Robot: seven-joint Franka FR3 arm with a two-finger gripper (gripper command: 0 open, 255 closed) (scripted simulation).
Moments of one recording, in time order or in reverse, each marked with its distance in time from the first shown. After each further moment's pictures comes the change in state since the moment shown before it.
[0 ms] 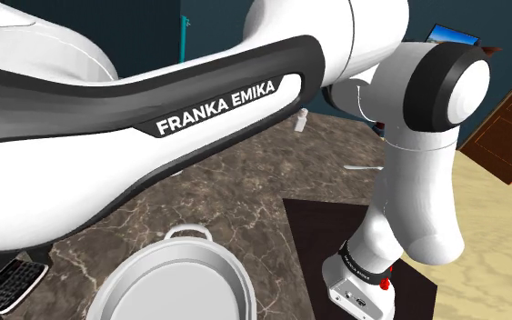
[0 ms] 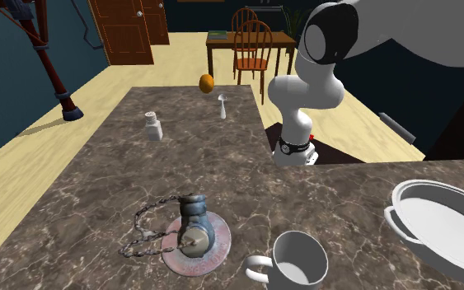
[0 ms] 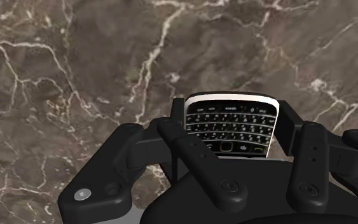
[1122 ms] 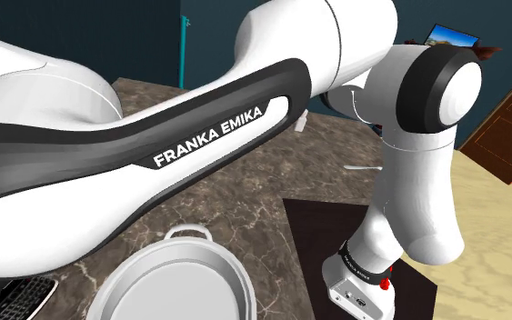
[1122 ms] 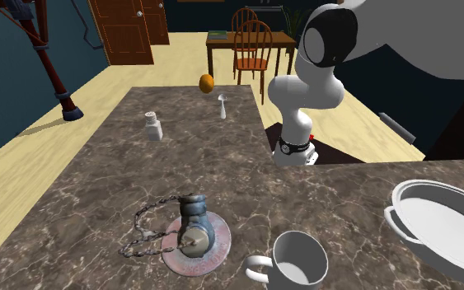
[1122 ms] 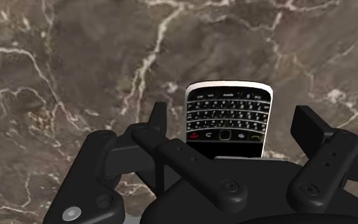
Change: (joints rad) arm -0.001 0.019 -0.008 -0.043 -0.013 0.059 0.008
